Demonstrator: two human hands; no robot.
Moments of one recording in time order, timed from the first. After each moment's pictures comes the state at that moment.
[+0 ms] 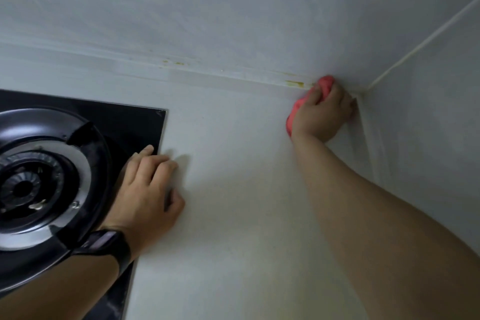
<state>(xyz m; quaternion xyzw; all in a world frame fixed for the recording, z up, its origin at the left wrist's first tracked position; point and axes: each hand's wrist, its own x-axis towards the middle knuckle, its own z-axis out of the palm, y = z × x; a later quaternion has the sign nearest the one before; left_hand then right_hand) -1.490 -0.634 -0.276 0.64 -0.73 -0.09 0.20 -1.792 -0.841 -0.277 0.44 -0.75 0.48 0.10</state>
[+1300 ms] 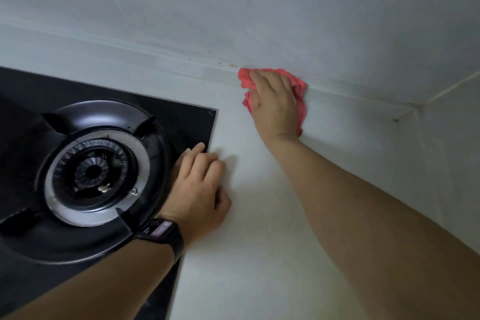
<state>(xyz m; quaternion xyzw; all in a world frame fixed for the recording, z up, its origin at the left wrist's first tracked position) -1.490 -0.635 -0.277 0.64 -0.74 -0.07 0.21 -1.636 -0.829 -0.274 0.78 -0.48 0.40 0.07</state>
